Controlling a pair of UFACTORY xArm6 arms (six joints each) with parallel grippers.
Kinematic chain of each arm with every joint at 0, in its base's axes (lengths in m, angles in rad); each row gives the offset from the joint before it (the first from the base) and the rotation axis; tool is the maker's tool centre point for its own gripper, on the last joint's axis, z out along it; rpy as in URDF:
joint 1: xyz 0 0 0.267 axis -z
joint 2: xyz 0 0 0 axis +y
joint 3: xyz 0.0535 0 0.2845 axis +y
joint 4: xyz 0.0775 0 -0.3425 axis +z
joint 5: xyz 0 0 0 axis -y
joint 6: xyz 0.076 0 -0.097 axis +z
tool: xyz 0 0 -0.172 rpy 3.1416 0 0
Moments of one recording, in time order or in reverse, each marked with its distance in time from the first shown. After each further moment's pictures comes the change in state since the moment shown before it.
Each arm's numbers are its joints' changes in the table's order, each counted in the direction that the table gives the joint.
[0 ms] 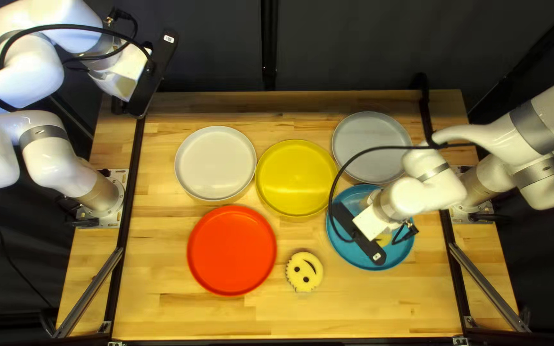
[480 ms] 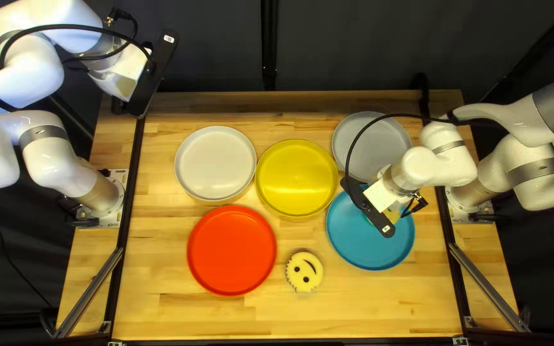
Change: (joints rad) left arm 0.000 0.000 0.000 0.000 0.000 0.000; right arm -0.090 -0.025 0.003 -0.010 -0.030 -0.077
